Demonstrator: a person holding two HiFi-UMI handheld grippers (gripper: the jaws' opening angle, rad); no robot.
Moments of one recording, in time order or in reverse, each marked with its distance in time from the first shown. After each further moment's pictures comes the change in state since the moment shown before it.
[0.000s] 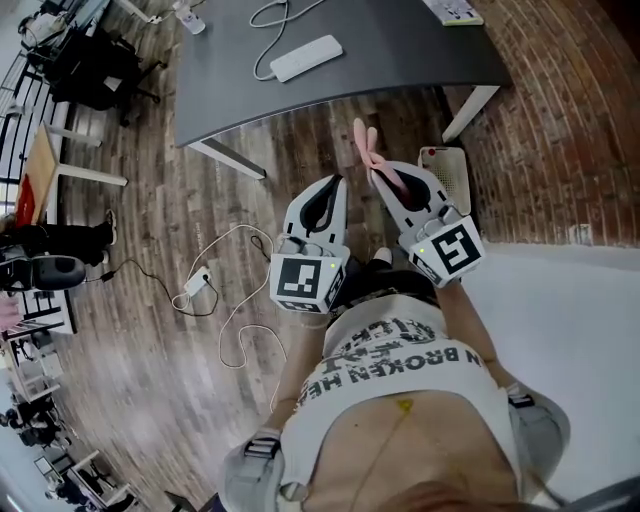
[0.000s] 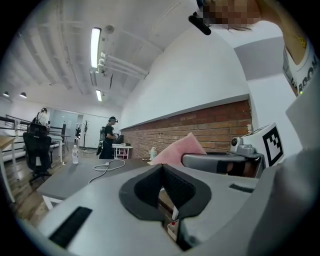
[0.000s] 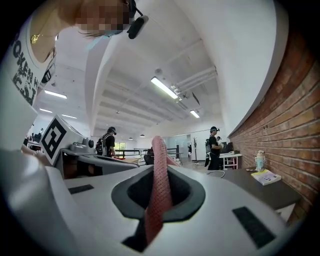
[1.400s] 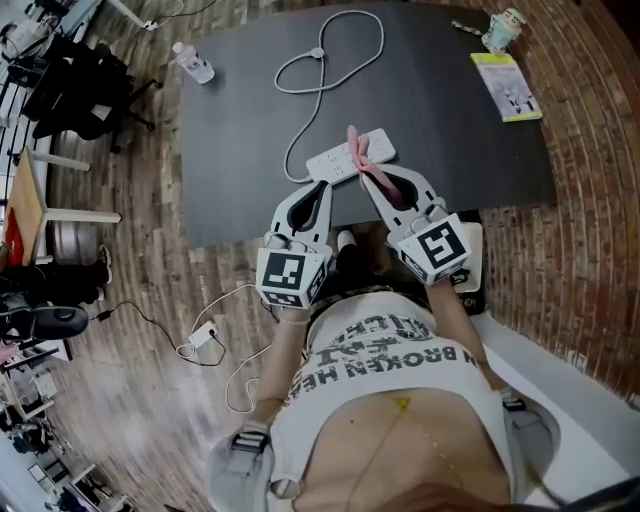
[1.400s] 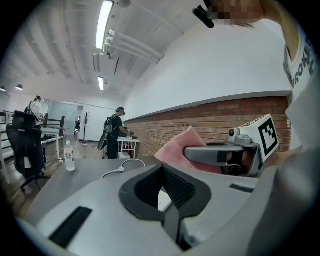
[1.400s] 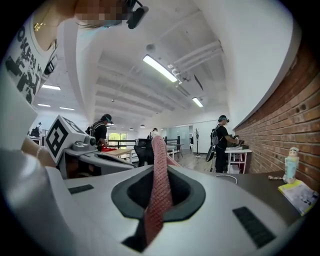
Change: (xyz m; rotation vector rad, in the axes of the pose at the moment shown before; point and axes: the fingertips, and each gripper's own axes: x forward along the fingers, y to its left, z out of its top) left arm 0.269 0.322 0.007 -0.026 0.083 -0.013; right arm 0.365 -0.204 -0.041 -0.026 0.108 0.025
